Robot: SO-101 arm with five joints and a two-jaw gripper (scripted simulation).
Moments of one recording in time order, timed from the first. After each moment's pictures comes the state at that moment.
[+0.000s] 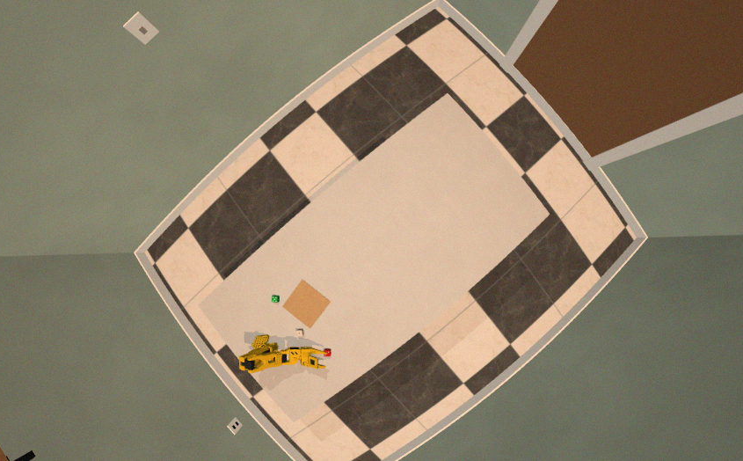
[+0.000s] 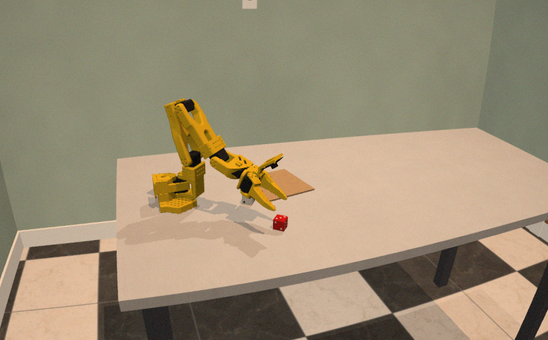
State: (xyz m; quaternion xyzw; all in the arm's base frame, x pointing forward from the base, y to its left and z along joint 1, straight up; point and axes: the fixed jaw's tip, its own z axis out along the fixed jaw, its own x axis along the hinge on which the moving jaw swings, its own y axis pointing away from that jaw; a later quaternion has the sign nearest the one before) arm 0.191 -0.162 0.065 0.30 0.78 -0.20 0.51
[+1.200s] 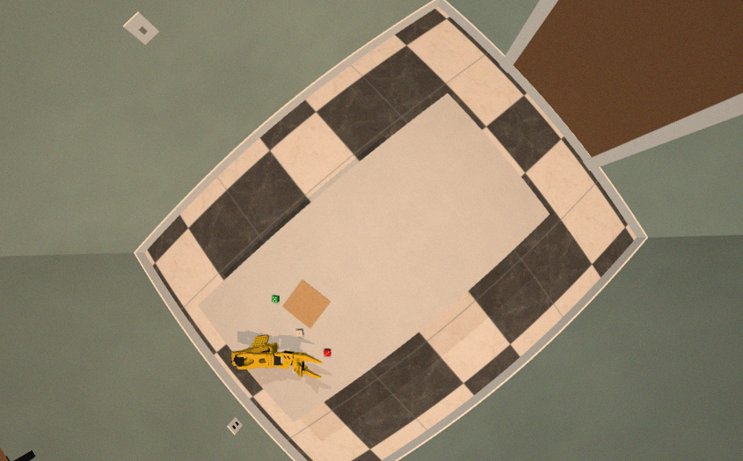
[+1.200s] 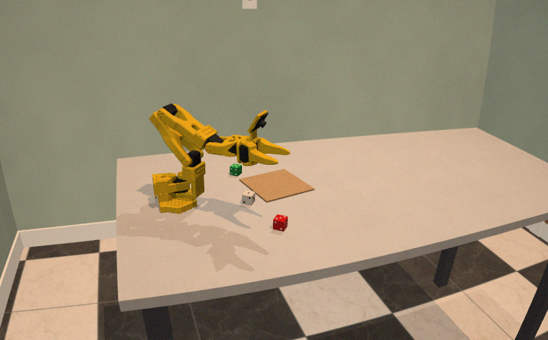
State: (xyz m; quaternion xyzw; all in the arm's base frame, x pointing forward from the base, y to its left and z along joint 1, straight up) arm 0.192 -0.163 0.167 0.25 0.64 -0.26 0.68
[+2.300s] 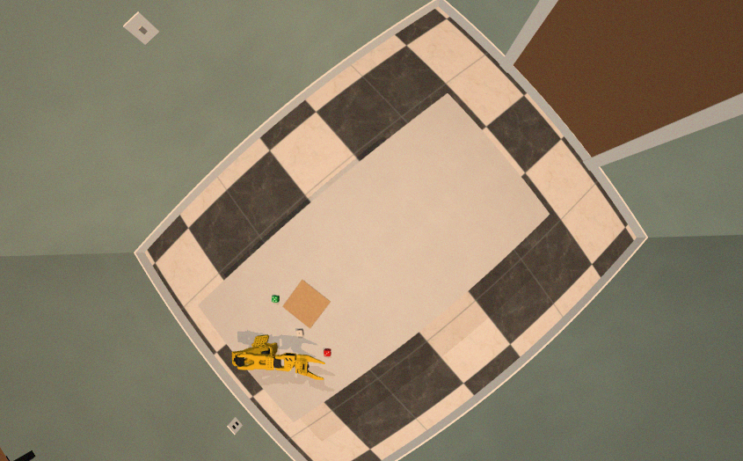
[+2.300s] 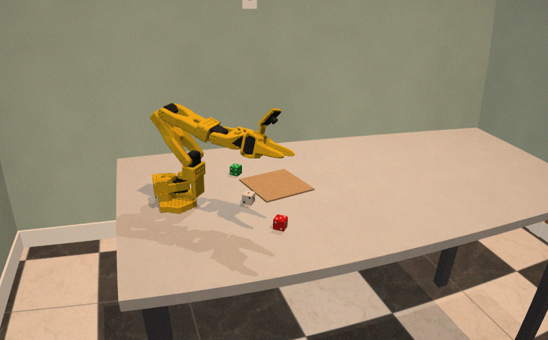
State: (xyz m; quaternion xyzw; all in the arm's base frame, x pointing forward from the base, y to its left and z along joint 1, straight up) arm 0.199 -0.171 0.167 0.17 0.71 -0.32 0.59
